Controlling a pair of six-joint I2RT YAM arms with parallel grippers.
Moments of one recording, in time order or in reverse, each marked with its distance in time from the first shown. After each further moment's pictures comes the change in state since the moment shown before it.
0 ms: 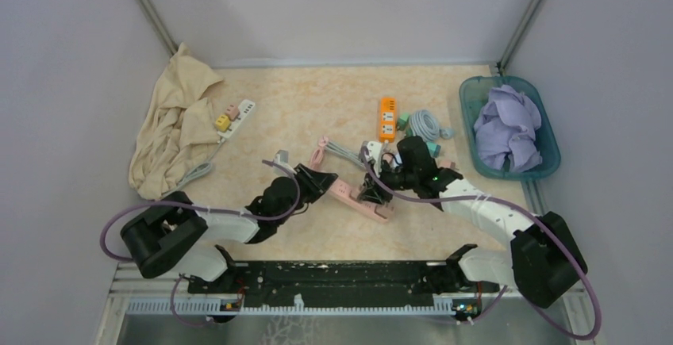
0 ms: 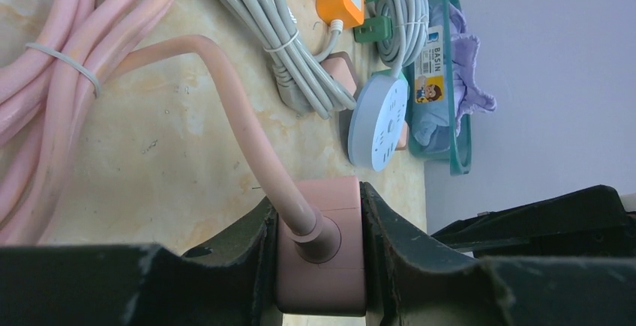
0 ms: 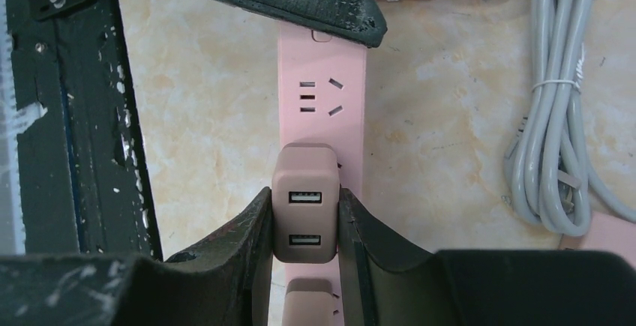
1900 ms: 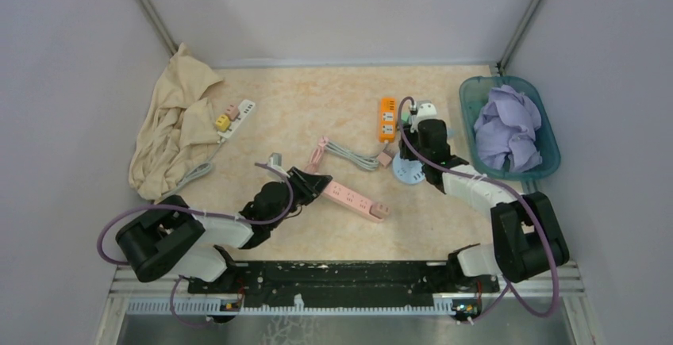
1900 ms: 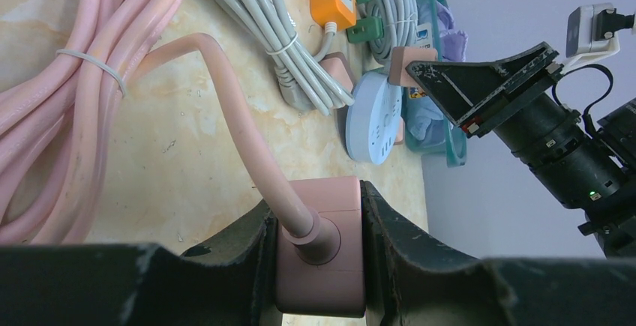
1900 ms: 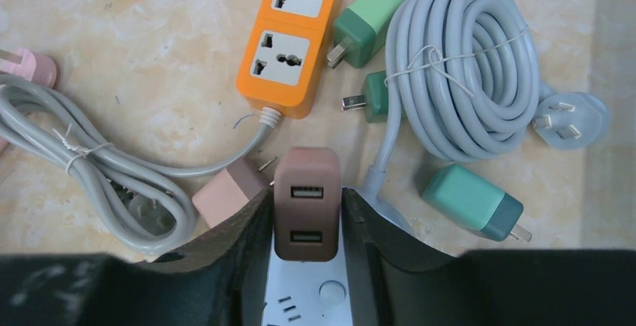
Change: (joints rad) left arm 0.027 -0.027 -0.085 0.108 0.038 0.048; right arm -0.253 0.155 0.026 0.272 0.756 0.423
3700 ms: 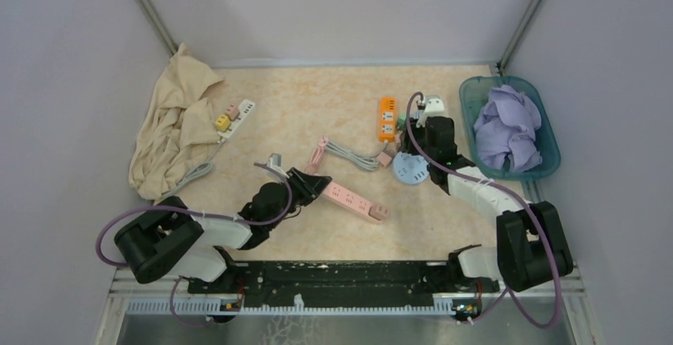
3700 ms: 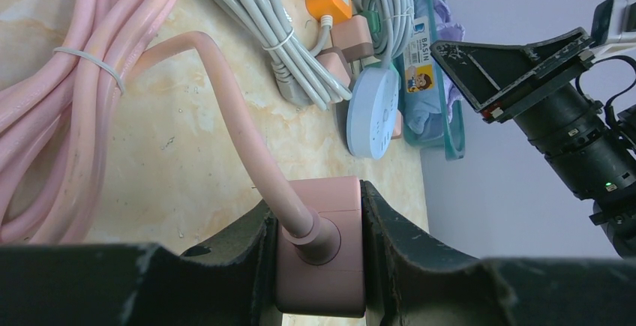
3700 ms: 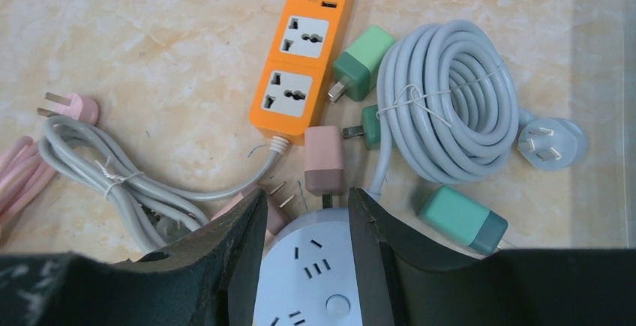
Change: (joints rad) left arm 0.003 -0.010 -0.014 0.016 0.023 0.012; right arm -0.033 -0.046 0.000 0.040 -0.022 0.034
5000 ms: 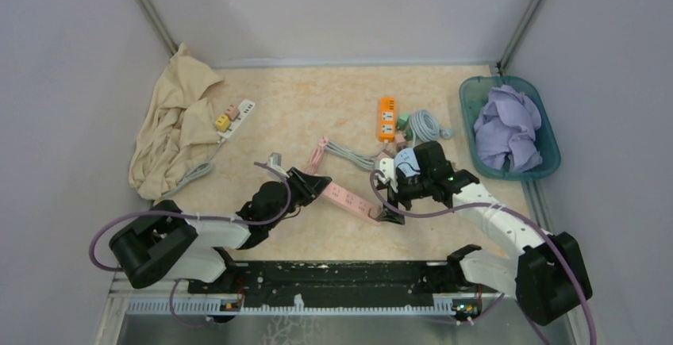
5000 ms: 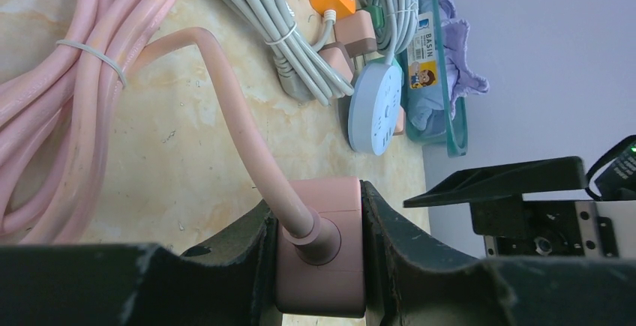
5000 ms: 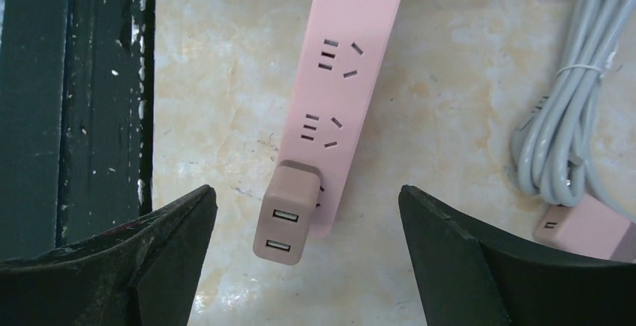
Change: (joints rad) left arm 0.000 -0.041 0.011 -0.074 0.010 -0.006; right arm 0.145 -0.226 -0.043 -0.621 -0.920 -0.911
